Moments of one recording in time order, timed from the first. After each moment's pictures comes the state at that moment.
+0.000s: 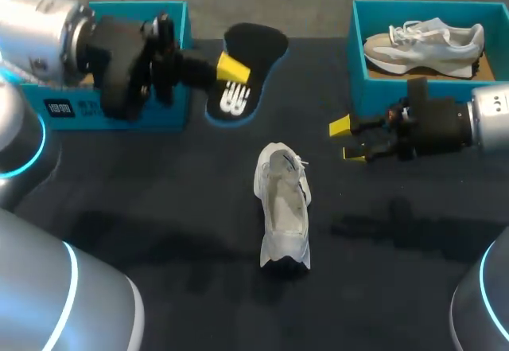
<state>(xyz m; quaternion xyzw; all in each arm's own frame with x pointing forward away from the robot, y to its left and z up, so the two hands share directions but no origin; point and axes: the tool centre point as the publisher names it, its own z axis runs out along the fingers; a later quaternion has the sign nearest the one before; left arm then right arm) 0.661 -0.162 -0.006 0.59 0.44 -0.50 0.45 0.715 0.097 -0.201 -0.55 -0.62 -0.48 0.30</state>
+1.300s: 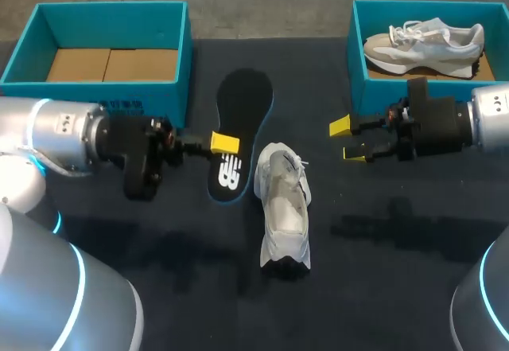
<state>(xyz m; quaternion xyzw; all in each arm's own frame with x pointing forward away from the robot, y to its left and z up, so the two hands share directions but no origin) 0.666 -0.150 -0.132 0.60 0.35 -0.45 0.56 0.715 0.097 -0.201 -0.55 -0.62 -0.48 0.30</state>
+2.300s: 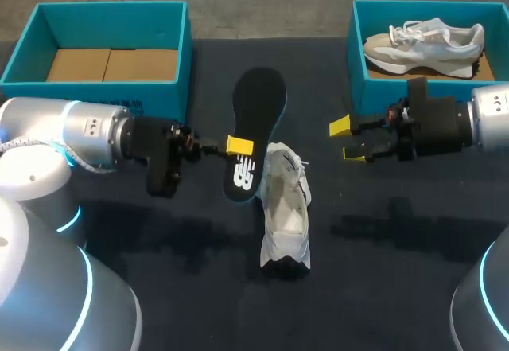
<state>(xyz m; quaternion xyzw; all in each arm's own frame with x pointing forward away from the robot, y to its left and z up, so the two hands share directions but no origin) 0.689 -0.170 -0.159 0.62 0.31 -0.44 0.58 0.715 0.097 -0.201 -0.55 -0.62 -0.48 0.30</state>
